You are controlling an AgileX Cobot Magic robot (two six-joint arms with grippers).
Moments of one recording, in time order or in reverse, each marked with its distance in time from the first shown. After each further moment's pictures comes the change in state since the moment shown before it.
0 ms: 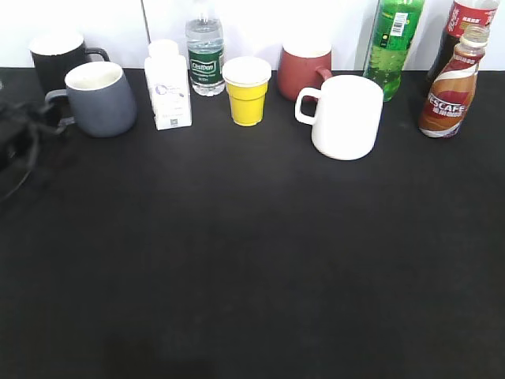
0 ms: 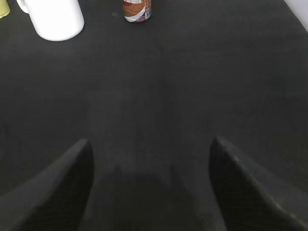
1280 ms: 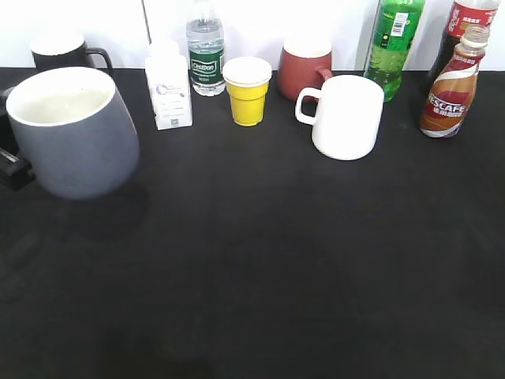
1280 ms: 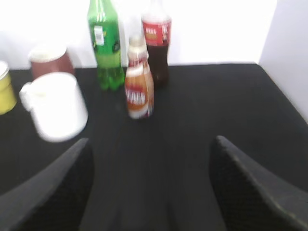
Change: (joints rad) left arm 0.000 -0.625 0.399 0.523 -0.022 -0.131; right arm 0.000 0.392 0.012 0.000 -0.623 0.000
